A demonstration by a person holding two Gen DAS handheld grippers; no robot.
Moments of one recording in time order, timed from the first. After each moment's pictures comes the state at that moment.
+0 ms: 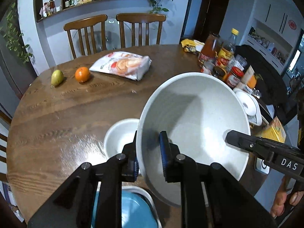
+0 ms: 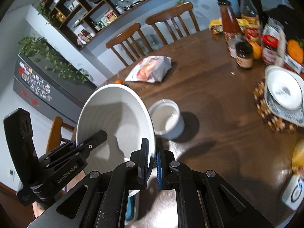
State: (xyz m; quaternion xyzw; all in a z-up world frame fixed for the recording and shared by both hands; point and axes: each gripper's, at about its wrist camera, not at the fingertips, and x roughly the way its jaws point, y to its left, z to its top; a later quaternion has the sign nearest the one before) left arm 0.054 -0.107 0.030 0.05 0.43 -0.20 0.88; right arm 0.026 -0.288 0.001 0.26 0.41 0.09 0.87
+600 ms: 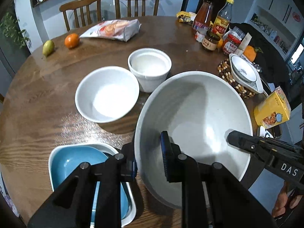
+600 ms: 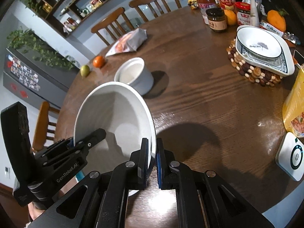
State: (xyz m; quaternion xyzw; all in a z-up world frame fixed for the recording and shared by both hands) left arm 0.010 -0.136 -0.034 0.06 0.49 -0.19 0.85; right arm -0.027 -0.304 -0.060 0.25 0.47 0.07 0.84
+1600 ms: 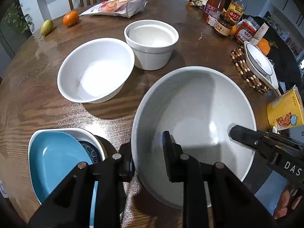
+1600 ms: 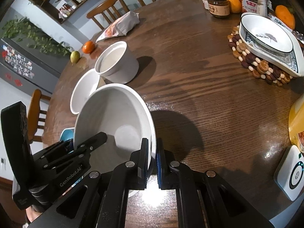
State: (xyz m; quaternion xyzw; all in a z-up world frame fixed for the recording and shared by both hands) left arm 0.020 -0.152 -0.073 0.05 0.54 -0.16 0.83; right arm -0.007 -0.319 -0.094 0.23 0.51 0.08 0.82
